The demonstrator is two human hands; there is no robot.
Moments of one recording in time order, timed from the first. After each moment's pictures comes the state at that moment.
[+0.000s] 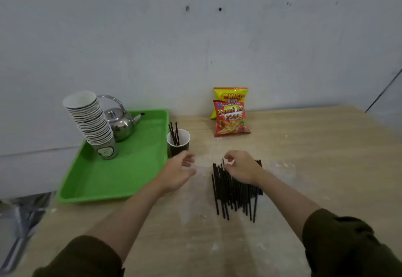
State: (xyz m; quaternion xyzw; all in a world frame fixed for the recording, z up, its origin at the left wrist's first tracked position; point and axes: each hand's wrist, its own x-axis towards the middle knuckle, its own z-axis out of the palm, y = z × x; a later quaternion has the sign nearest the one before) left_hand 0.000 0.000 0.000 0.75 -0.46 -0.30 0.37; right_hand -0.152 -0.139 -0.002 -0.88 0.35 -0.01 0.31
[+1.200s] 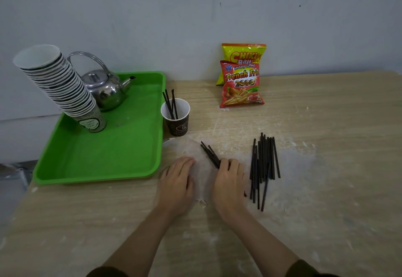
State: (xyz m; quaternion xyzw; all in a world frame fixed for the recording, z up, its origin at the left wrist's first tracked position) left_hand -0.030 0.022 -0.107 0.83 -0.49 -0.08 0.24; right_hand -0.124 -0.057 -0.100 -0.84 0.53 -0.13 0.06
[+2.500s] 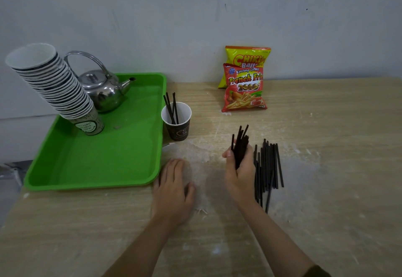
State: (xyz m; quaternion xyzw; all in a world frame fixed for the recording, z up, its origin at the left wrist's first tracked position) left_hand -0.029 0.019 -0.107 0.88 -0.42 -0.08 0.22; right_hand -0.127 -0.091 -0.064 -0.68 0.38 -0.40 0.48
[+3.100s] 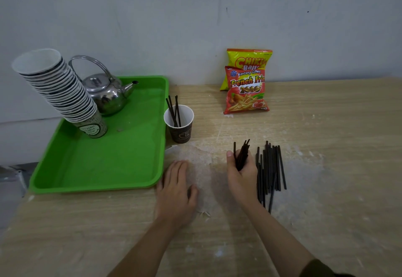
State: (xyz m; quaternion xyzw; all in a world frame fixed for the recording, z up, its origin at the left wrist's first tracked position) left_hand -0.029 0.019 -0.107 0.88 -0.43 -0.06 0.22; right_hand -0.125 -0.098 -0.077 -0.64 0.44 -0.37 0.52
